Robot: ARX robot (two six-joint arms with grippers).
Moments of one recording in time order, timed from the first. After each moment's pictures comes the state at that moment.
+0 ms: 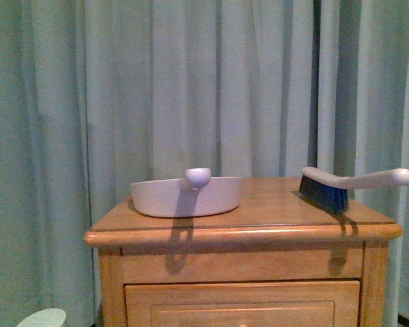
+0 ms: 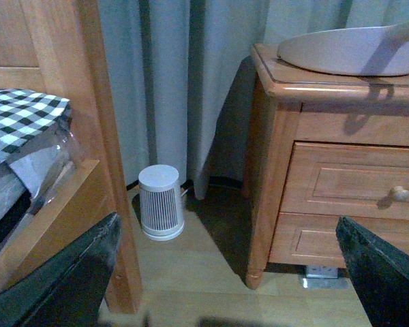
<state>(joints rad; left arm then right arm) 0.00 0.00 0.01 0.00 0.00 0.00 0.00 0.00 0.02 0.00 0.00 0.00</state>
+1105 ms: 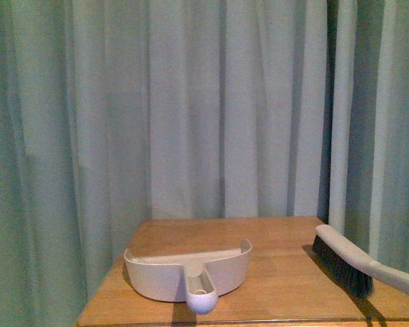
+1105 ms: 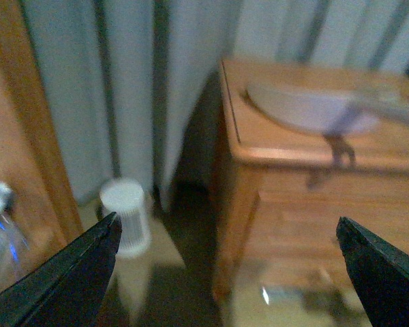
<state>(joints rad) 0.05 0.21 0.09 -0.12 0.23 -0.07 0.00 0.00 0.02 0.00 0.00 0.00</state>
